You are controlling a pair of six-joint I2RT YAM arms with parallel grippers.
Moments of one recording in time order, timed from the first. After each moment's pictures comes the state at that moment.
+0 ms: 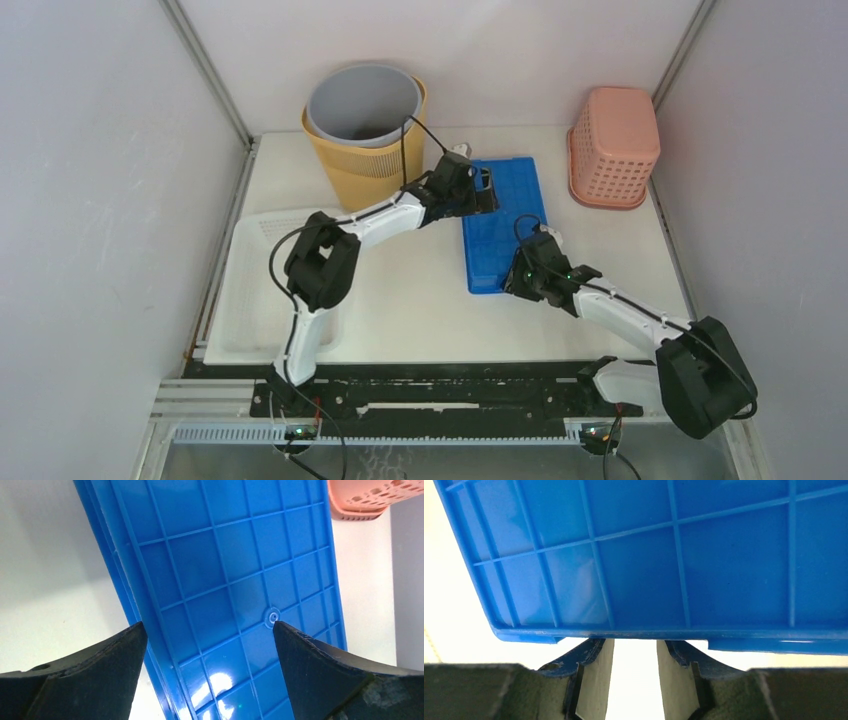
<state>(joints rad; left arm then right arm) -0.71 2.14 1.68 -0.19 0.00 -0.67 0.52 1.19 0.57 -0.32 0.06 0.74</state>
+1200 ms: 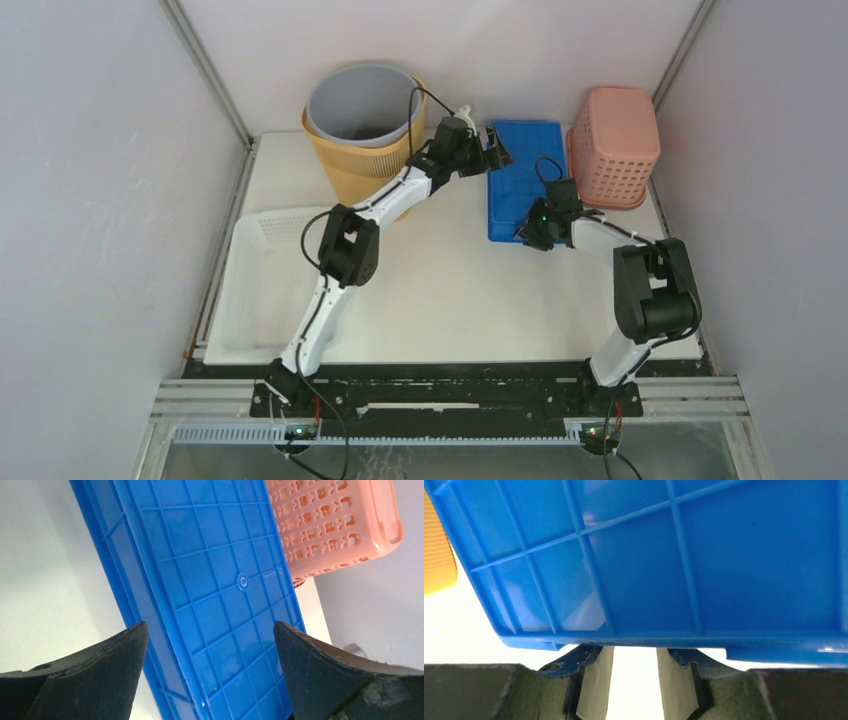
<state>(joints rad) -0.60 2.55 2.31 -0.17 0.23 -0.69 0.17 1.66 0.93 -0.24 -0.14 0.67</state>
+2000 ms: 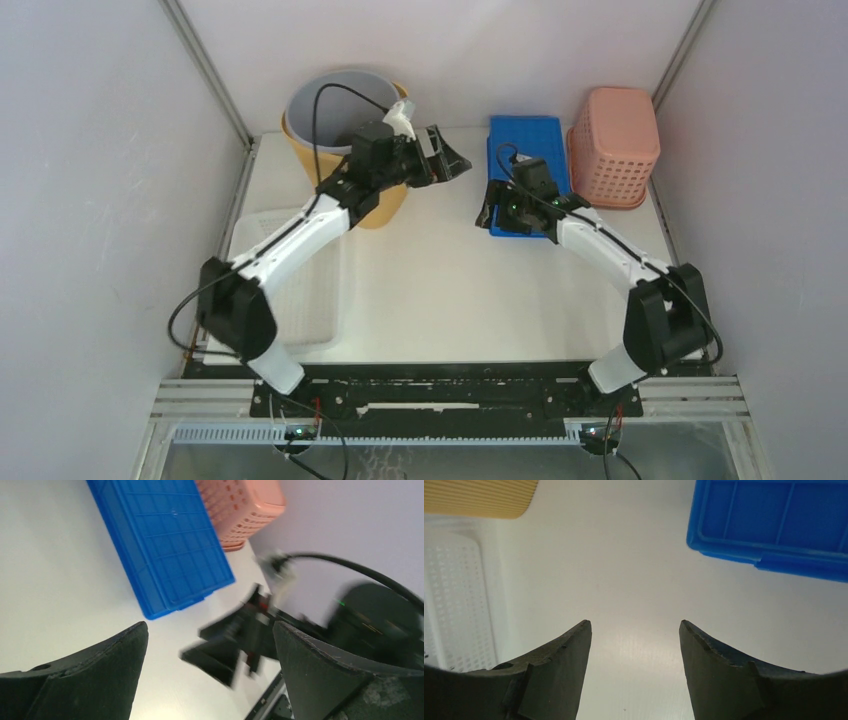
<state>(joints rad) -0.56 1.69 1.47 -0.09 0.27 -0.68 0.40 1.49 1.13 -0.46 -0.11 0.50</state>
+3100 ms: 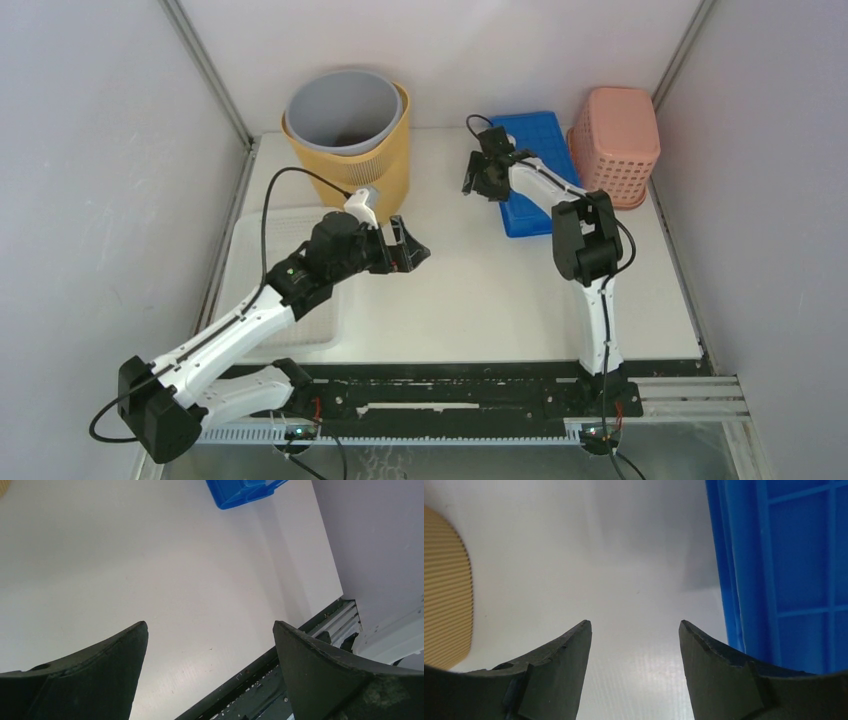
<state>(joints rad) -0.70 1.02 0.85 -0.28 0.05 -0.65 0.36 2.23 1.81 -0.56 0.05 0.55</state>
